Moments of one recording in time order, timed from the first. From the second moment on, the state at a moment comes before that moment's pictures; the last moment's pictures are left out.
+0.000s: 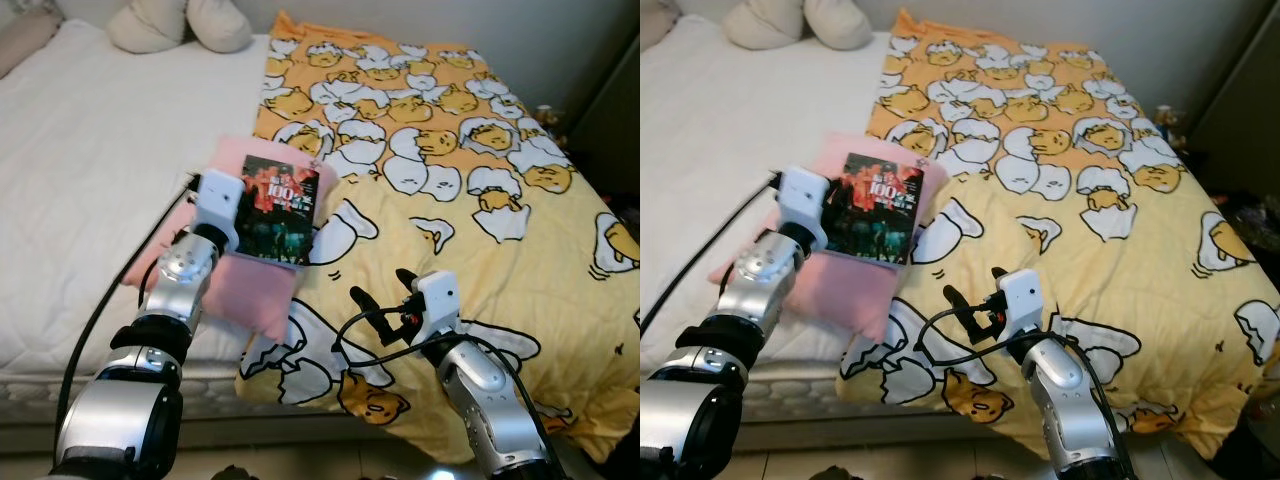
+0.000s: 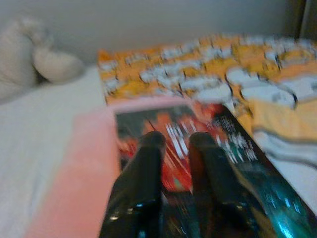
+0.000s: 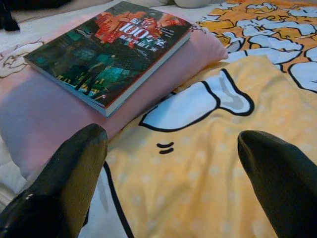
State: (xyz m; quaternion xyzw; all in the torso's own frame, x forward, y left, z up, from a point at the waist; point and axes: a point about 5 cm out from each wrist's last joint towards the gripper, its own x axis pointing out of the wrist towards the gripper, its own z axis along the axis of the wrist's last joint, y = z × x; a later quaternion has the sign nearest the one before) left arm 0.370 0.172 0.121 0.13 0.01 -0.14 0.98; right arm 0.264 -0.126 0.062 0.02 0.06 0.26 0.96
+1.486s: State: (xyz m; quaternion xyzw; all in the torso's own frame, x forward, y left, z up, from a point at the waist) left arm 0.371 0.163 0.090 0.07 0.15 -0.07 0.98; right arm 0.250 -0.131 0.050 0.03 0.08 0.25 0.96
